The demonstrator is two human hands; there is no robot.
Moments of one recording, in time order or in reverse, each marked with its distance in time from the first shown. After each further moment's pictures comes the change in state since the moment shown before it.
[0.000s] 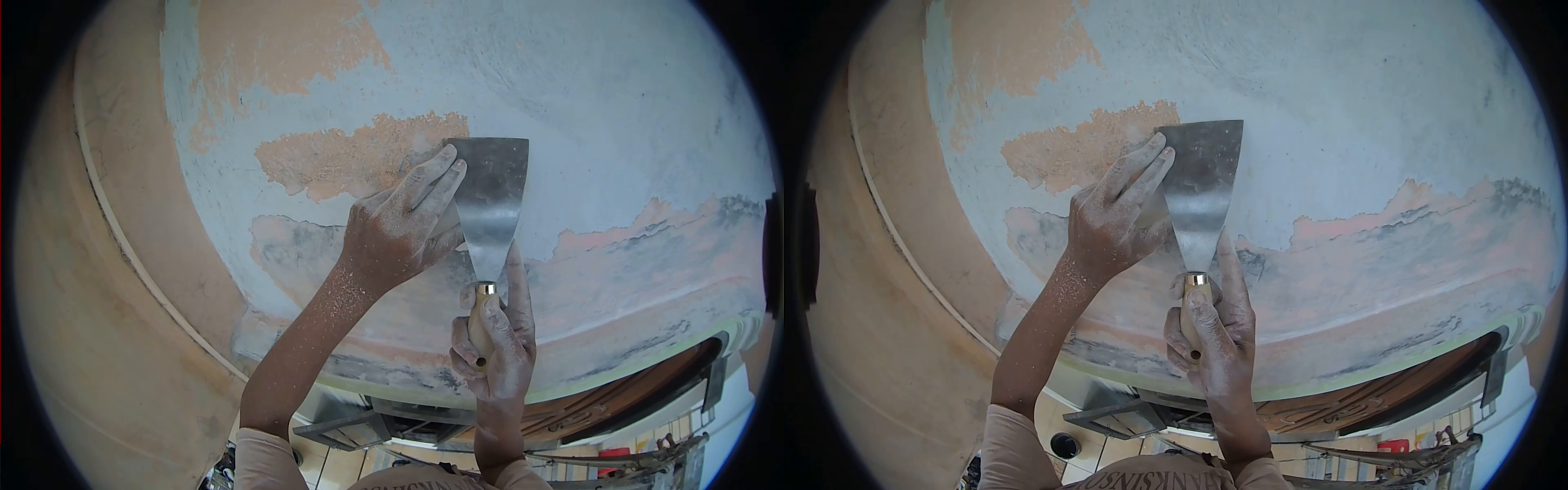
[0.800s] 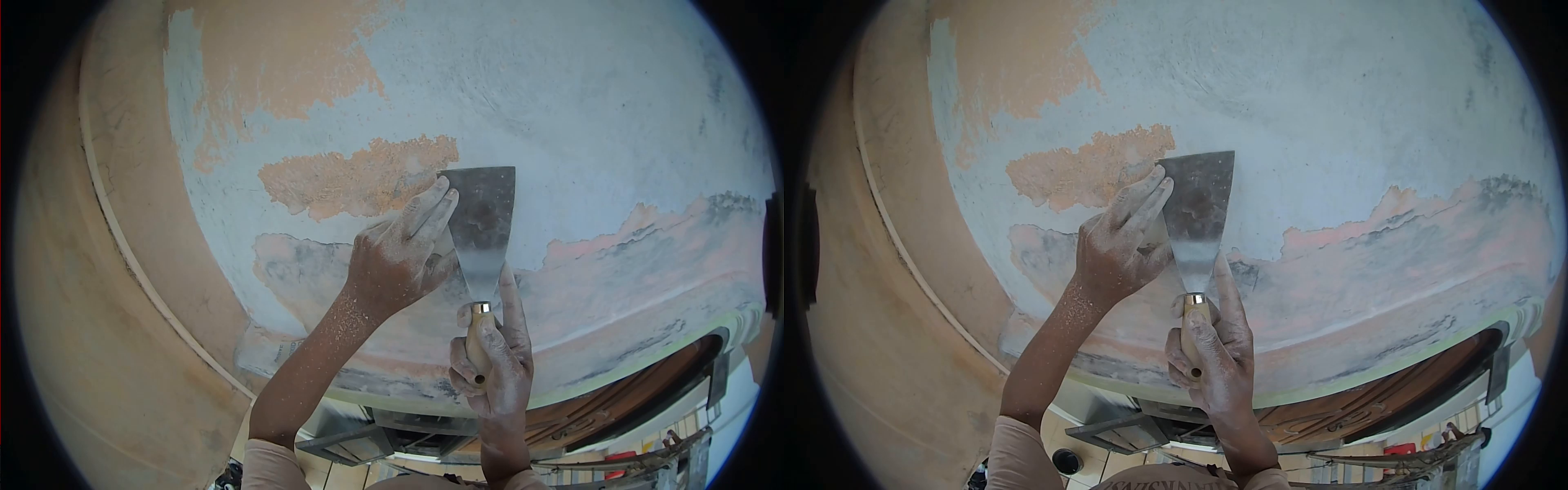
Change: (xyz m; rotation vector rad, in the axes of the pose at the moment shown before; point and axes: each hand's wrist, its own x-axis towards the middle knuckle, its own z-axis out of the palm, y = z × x) left_hand -0.007 0.010 -0.001 -0.081 -0.040 -0.057; right_hand -0.007 -0.005 0.001 0.020 -0.019 0.013
